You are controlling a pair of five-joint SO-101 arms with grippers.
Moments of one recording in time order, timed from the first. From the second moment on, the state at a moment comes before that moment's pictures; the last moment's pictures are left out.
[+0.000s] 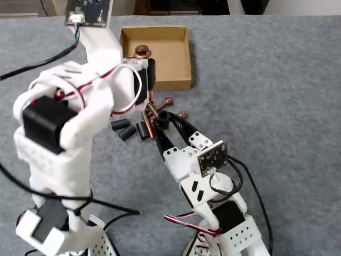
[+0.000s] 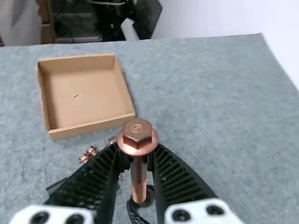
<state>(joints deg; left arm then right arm) 25.0 -10.4 -51.9 99.6 8.0 -32.0 -103.5 96.7 17.5 -6.4</state>
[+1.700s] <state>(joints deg) 29.3 -50.7 27.8 50.2 -0.7 -32.0 -103.4 96.8 17.5 -6.7</state>
